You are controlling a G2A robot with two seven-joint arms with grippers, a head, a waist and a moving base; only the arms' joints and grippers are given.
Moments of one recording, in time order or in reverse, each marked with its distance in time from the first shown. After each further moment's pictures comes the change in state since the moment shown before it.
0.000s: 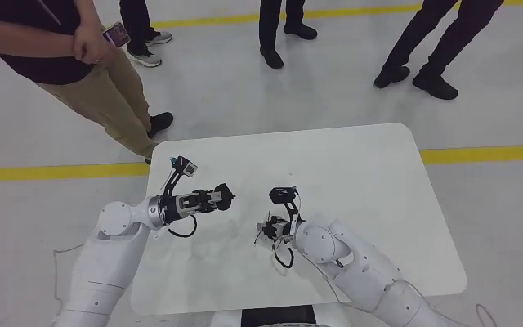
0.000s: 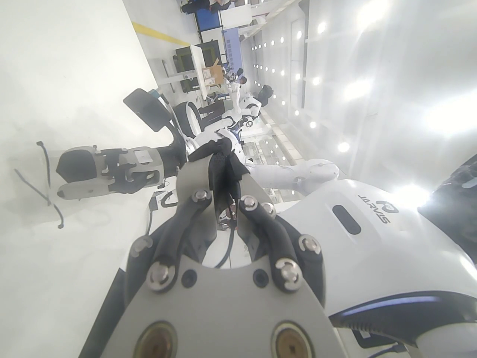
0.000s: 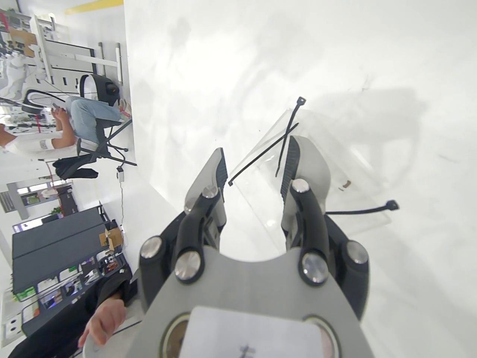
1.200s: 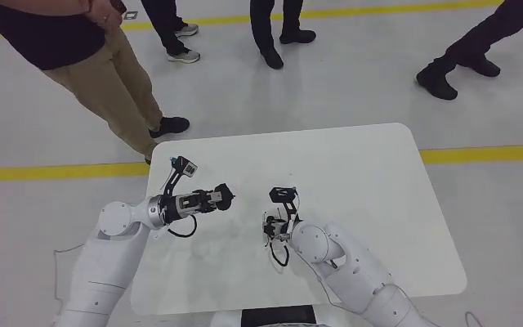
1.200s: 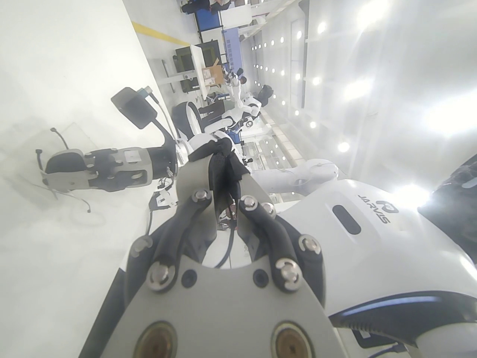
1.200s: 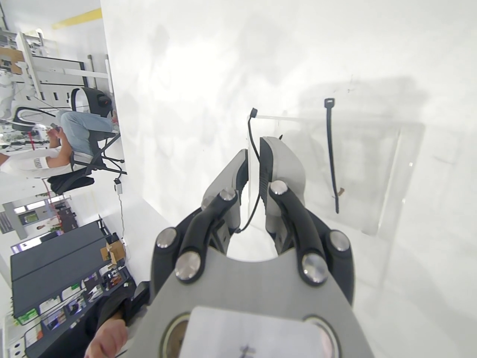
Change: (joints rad) left arm 0.000 0.000 0.000 0.000 0.000 0.000 0.000; right arm -0.057 -0.102 0.091 0.040 -0.116 0.000 0.050
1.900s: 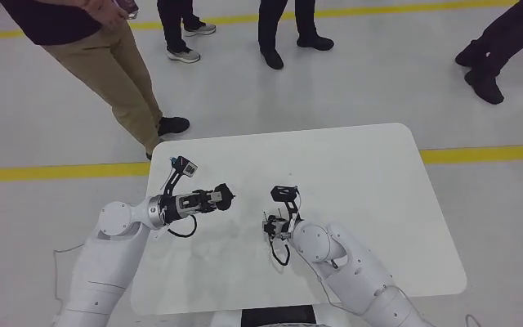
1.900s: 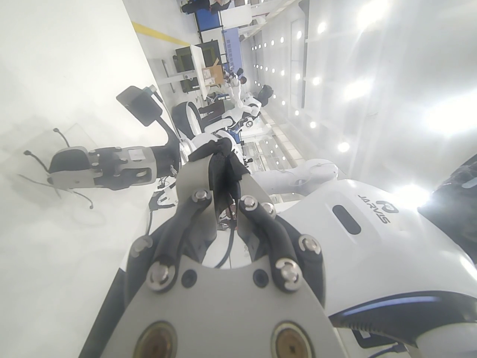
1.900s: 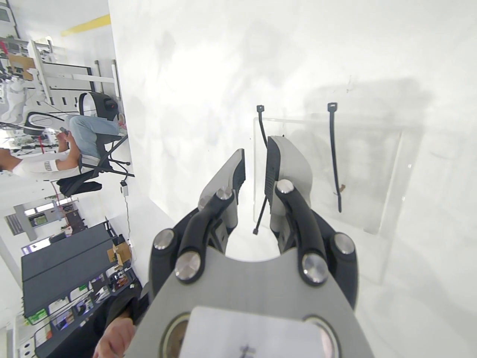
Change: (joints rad) left arm 0.000 0.000 0.000 0.000 0.000 0.000 0.000; right arm -0.012 -0.012 0.025 -0.014 -0.009 0.000 0.010
